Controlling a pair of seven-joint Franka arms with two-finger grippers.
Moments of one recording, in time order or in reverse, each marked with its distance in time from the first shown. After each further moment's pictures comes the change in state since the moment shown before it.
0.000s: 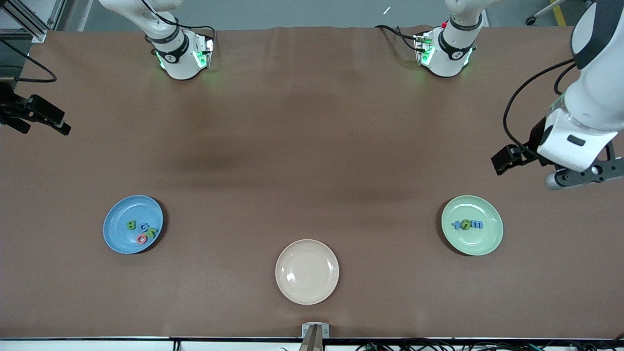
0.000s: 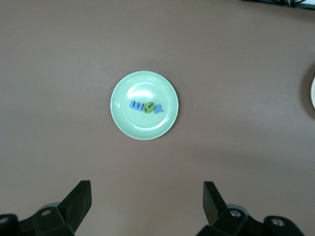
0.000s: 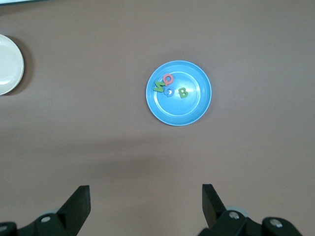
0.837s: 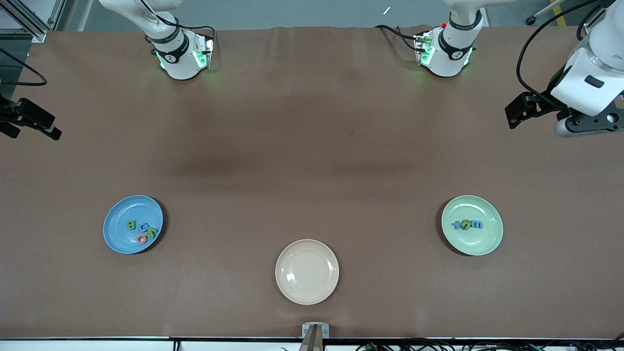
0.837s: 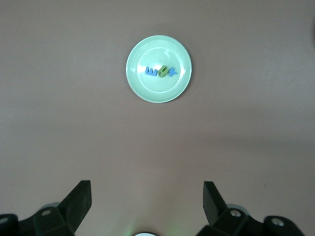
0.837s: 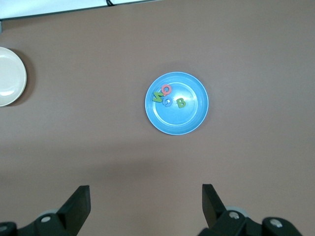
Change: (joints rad) left arm -0.378 -0.227 0.511 -0.108 -0.158 -0.129 0.237; right arm -0.004 0.047 -0.005 0.084 0.001 -0.003 0.001
